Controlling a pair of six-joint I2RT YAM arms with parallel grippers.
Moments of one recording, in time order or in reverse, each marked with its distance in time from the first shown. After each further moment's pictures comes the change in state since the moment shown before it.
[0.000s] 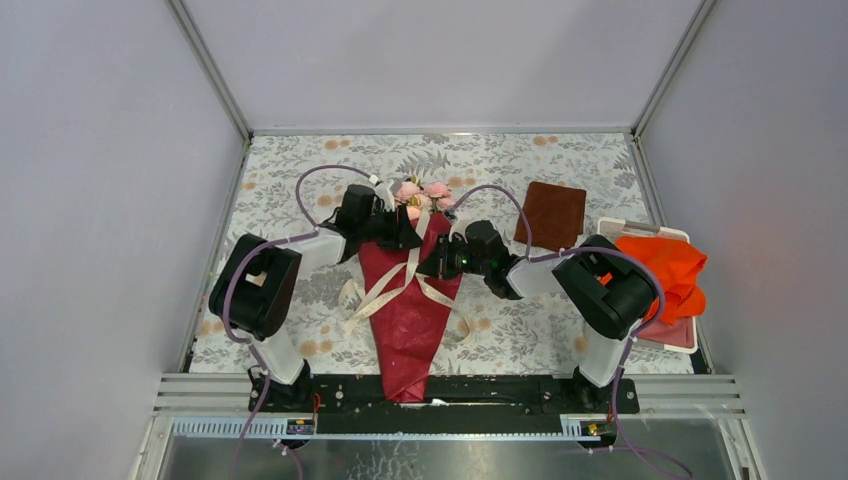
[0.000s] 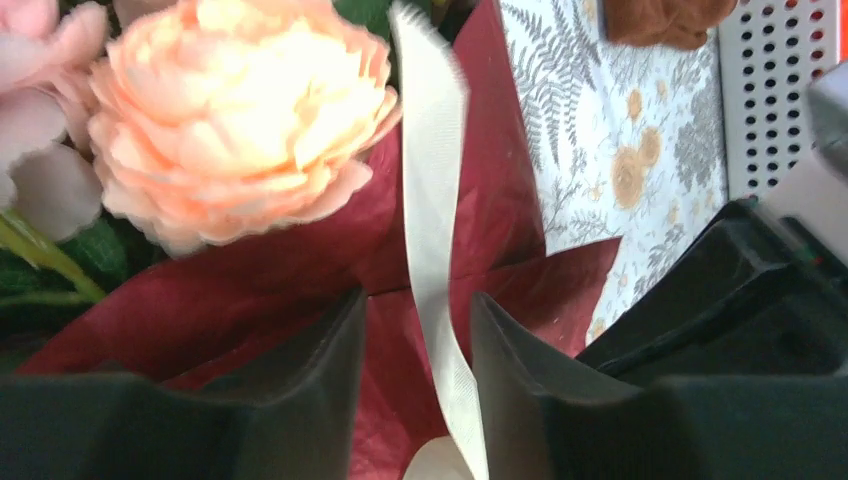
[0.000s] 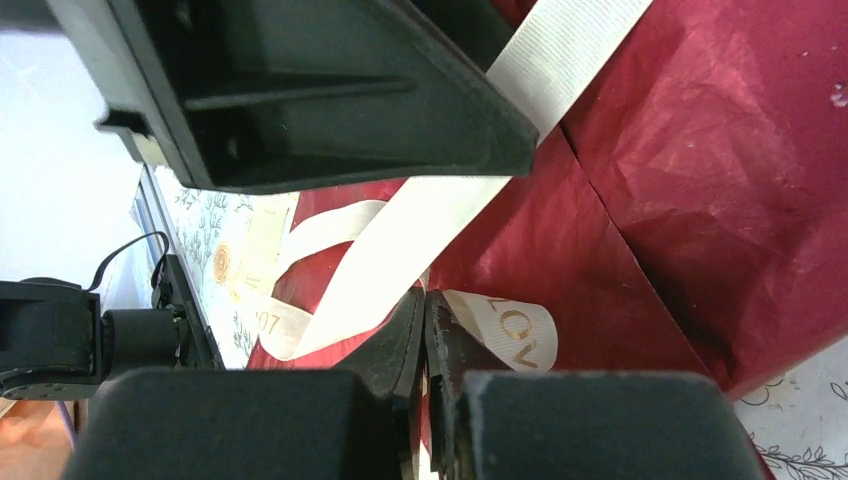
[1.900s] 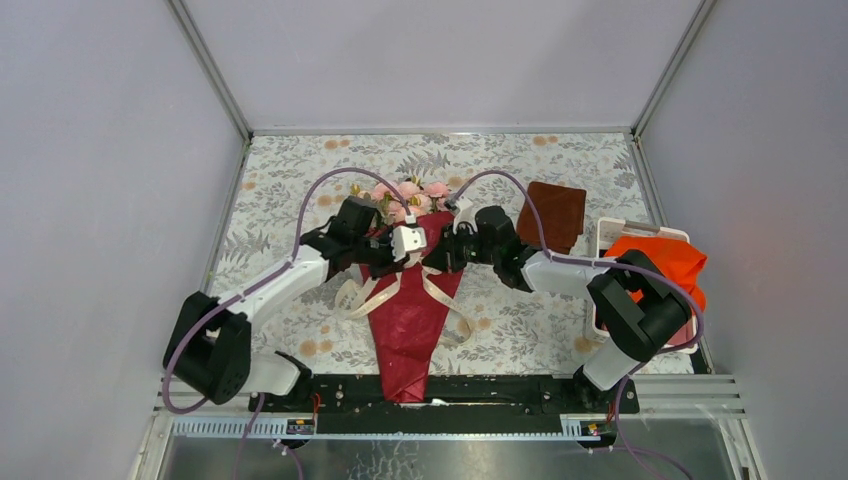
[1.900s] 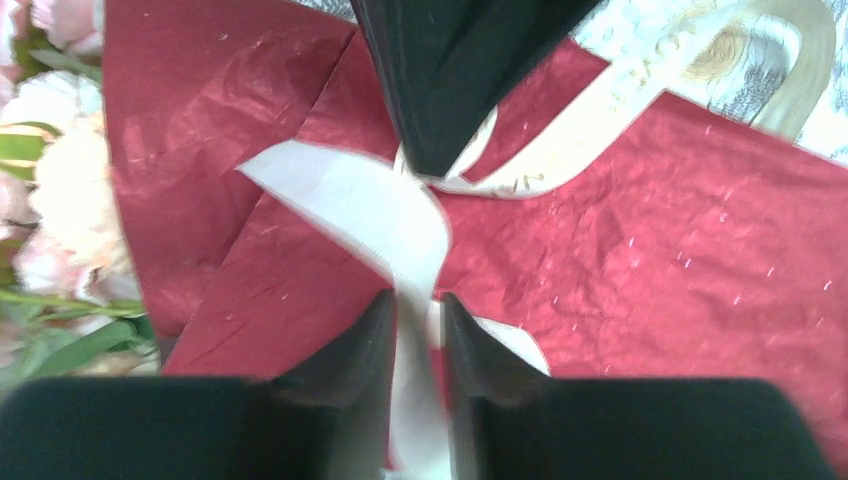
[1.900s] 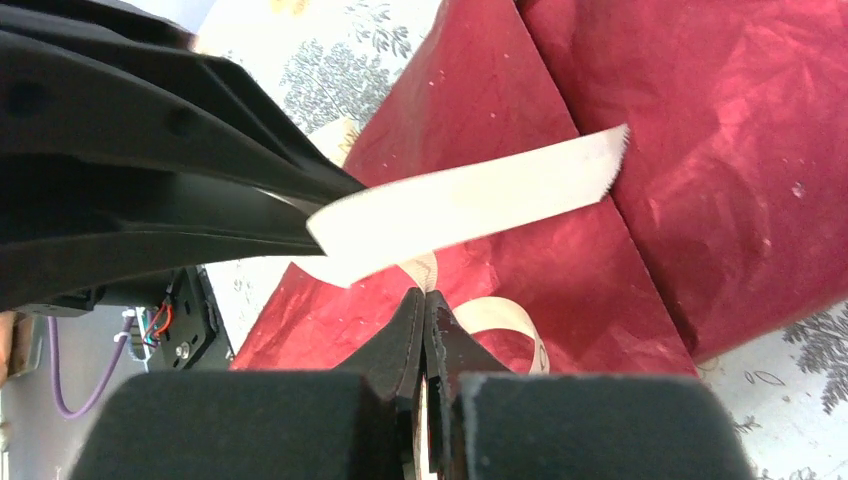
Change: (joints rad) left arm -0.133 -0.328 0.021 -0.576 0.026 1.161; right arm -0.034 -0.178 0.044 -0.219 -0.096 -0.219
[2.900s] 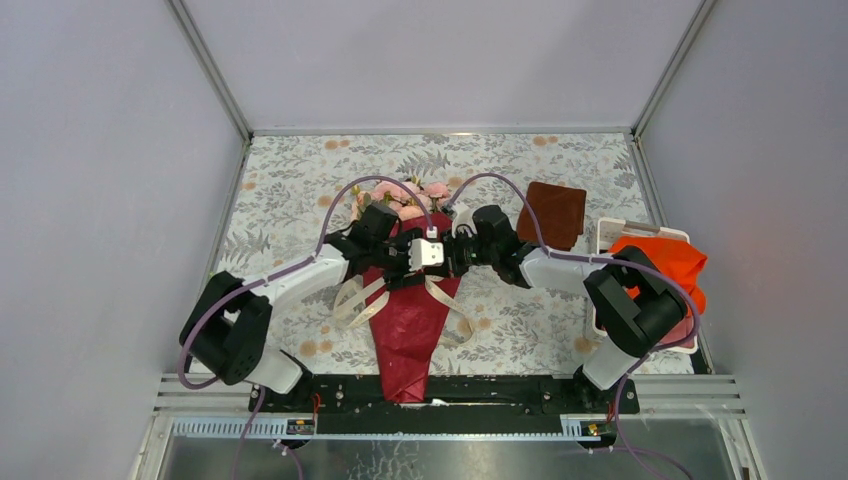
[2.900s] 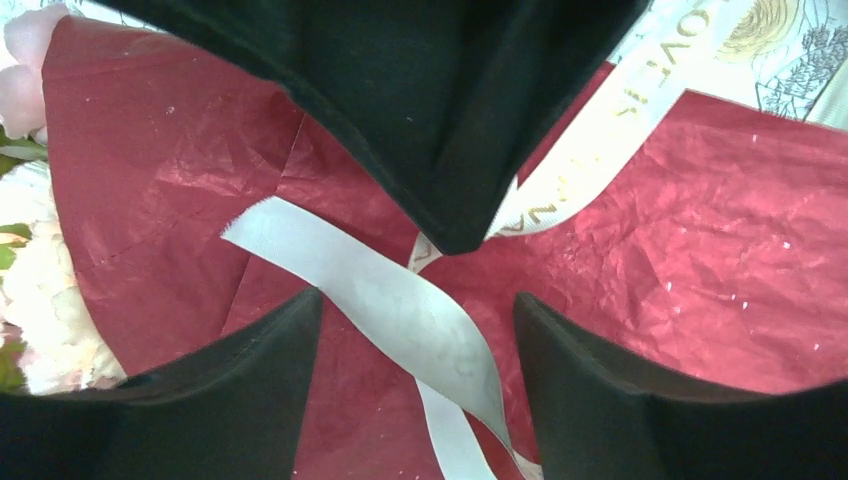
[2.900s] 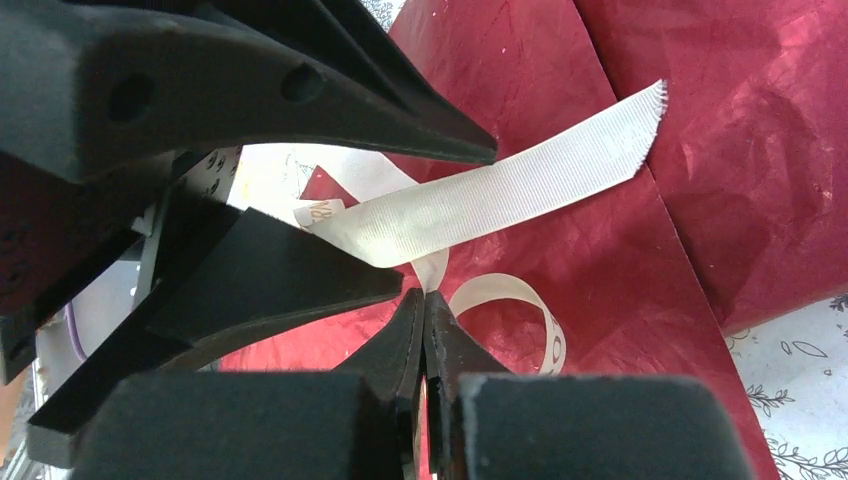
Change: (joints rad) left arm -0.095 0.075 -0.005 0.067 -0.077 0.098; right arm -0.018 0.029 0.030 -0.117 -0.087 -0.029
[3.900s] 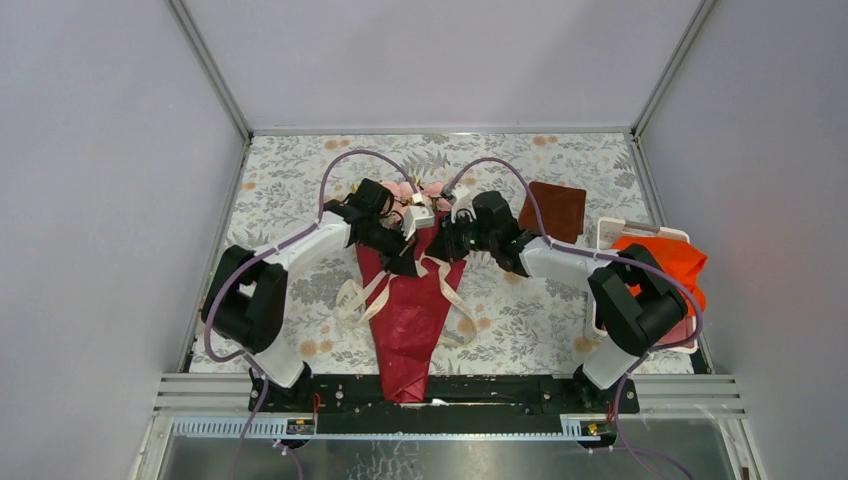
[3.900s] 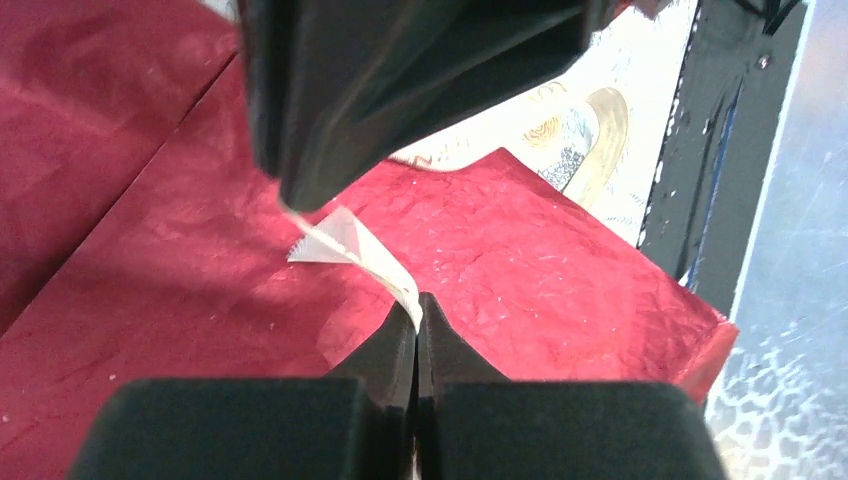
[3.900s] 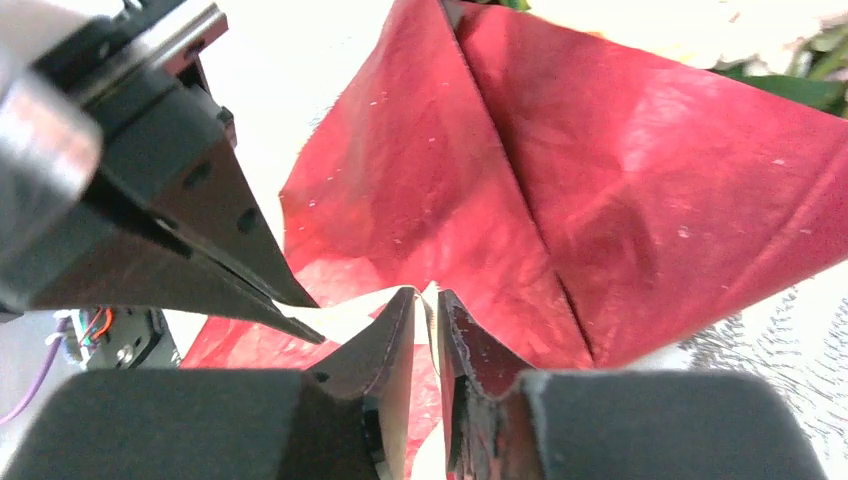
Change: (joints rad) left arm 0.131 0.165 0.231 -0.305 0.331 -0.327; right arm -0.023 0.000 0.100 -0.069 0.071 -0.105
